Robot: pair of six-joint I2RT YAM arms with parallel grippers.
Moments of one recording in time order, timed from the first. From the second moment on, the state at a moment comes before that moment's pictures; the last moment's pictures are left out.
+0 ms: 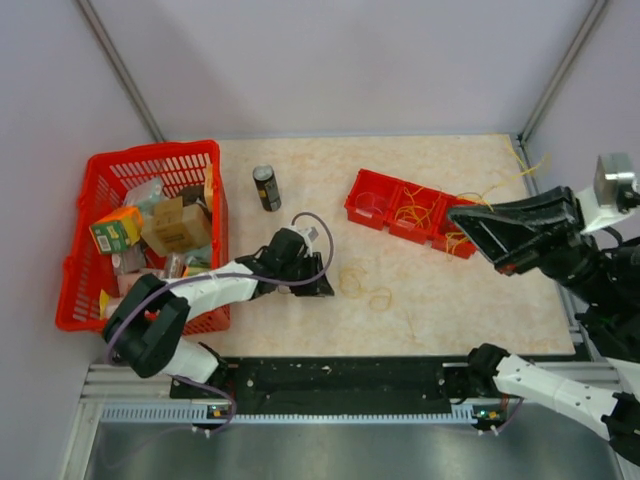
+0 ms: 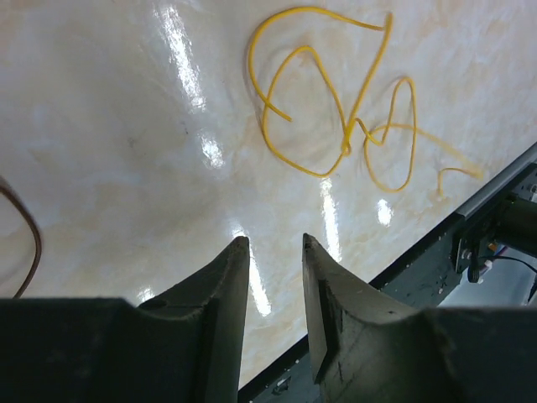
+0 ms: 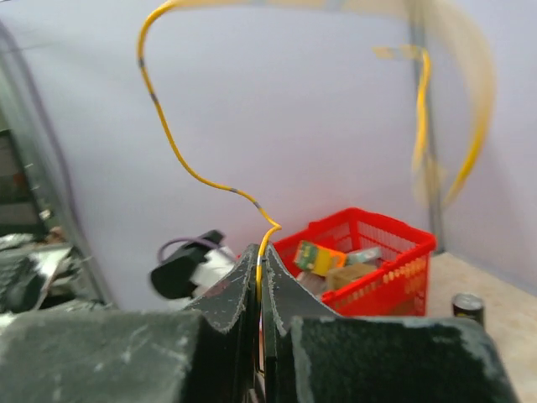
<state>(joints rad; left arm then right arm) -0.67 1.47 0.69 -0.08 0.33 -0.71 0.86 0.68 1.37 -0.14 -0.31 0.43</state>
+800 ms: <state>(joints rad) -0.70 1.11 0.68 -0.18 0.40 -0.65 0.21 1.33 0.87 0.26 -0.20 0.36</state>
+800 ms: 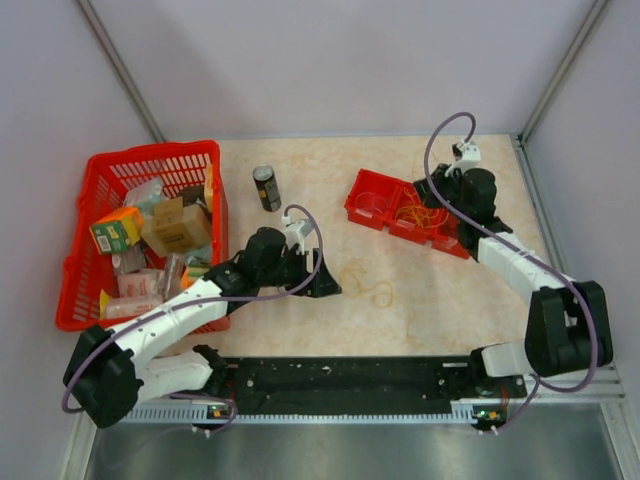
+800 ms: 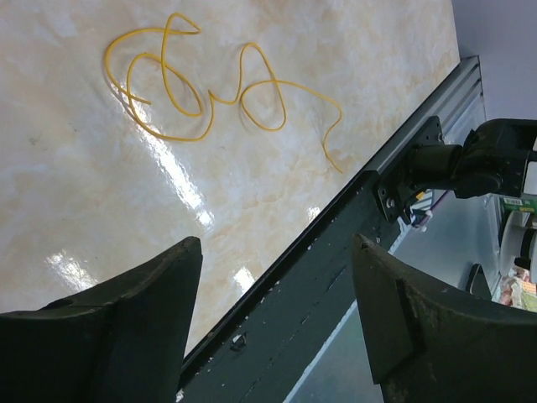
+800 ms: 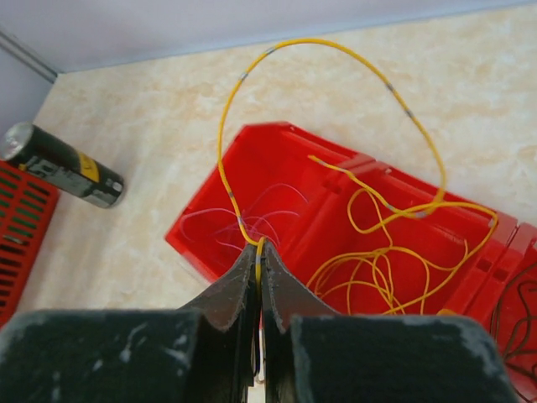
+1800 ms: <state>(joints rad) -0.74 1.77 1.07 -0.27 0.22 -0.53 0.16 1.30 0.91 -0.24 -0.28 0.51</state>
